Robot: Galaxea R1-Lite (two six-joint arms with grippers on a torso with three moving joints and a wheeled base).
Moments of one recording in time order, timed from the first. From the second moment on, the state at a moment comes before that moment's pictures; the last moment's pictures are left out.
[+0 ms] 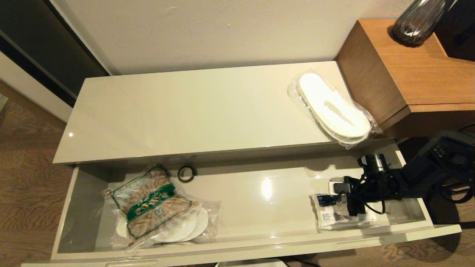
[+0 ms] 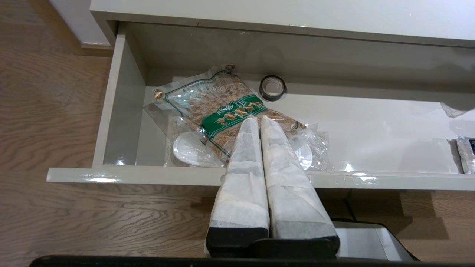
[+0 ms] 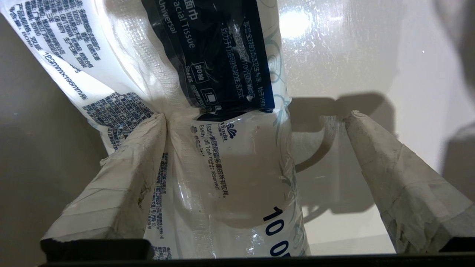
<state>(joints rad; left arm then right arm) 0.00 0.00 0.00 -0.05 0.00 -0.11 -0.06 2.42 -1.14 -0.32 0.27 -1.47</state>
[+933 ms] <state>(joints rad) 0.00 0.00 0.00 -0.05 0.00 -0.11 -0.06 2.47 -1.39 0.06 0.30 -1.52</state>
